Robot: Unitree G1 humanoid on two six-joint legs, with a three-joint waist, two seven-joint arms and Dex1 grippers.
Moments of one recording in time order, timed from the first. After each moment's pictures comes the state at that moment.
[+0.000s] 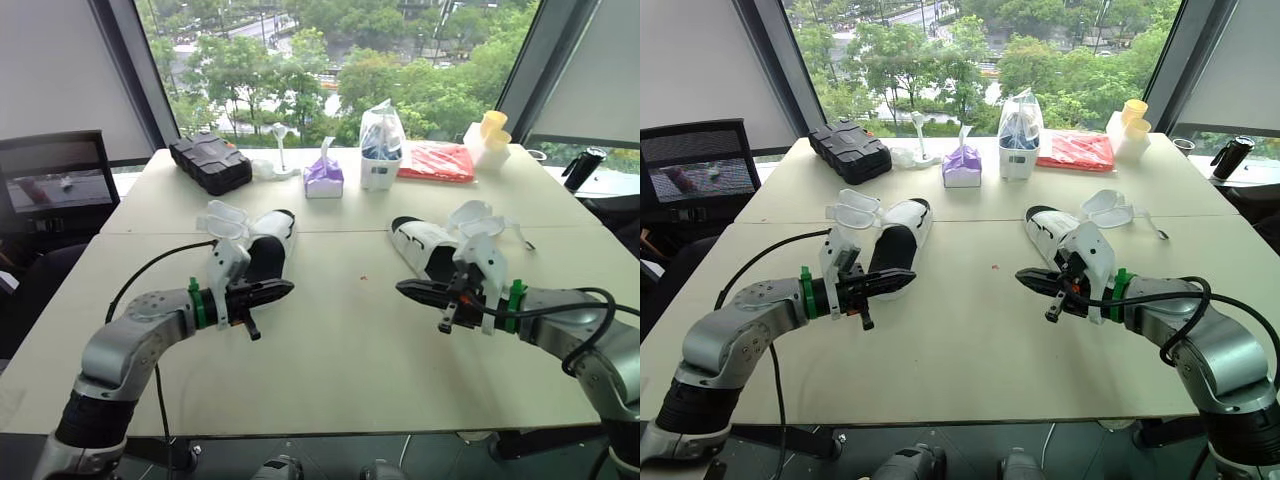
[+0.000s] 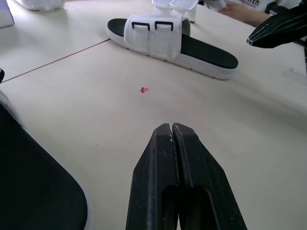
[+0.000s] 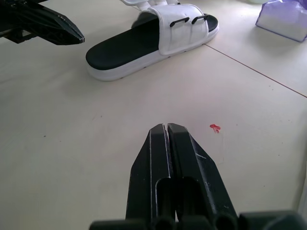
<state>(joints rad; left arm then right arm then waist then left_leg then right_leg) -0.37 0.58 0.02 -0.28 -0.60 0.73 -0.81 -0.29 -0.81 -0.13 -0.49 0.60 0.82 0.75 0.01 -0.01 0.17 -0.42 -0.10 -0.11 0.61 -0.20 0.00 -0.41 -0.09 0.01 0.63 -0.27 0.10</state>
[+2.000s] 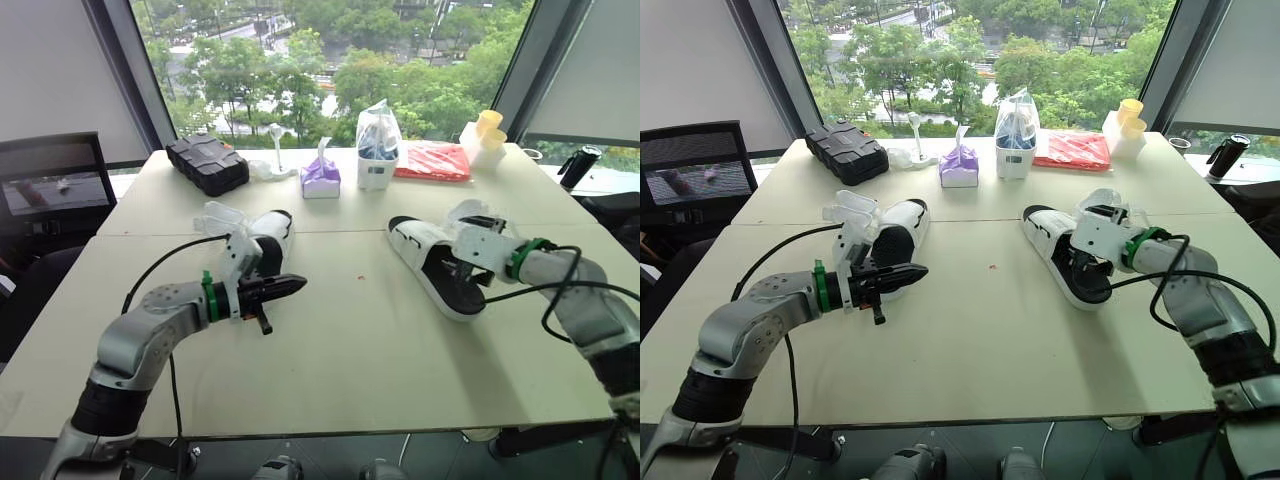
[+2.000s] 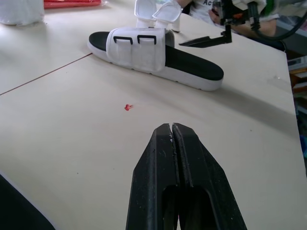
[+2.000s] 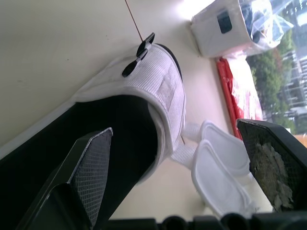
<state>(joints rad) -0.43 0.55 -0.02 -0.24 -0.60 0.71 -0.81 -0.64 -0.90 0.22 0.32 -0.28 -0.05 0.59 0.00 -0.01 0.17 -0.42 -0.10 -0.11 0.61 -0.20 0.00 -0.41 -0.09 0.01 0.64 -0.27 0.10</state>
